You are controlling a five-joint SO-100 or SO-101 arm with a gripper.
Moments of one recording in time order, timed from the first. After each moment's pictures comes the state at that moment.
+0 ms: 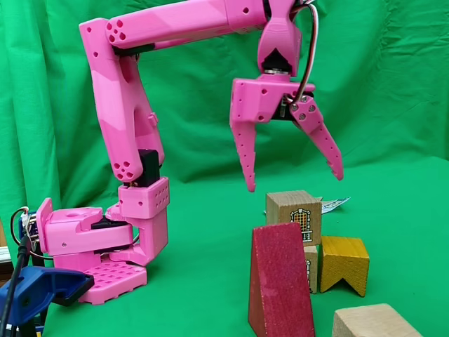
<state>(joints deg) 37.4 97.6 91.0 102.0 -17.0</state>
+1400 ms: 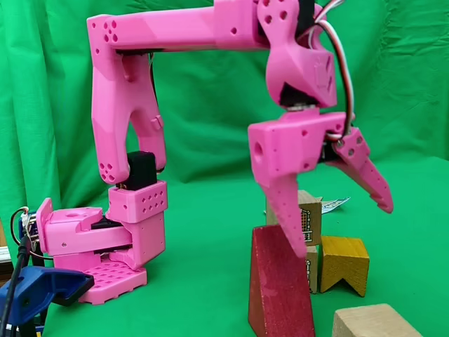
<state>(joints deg) 51.2 84.8 92.5 67.1 -54.4</state>
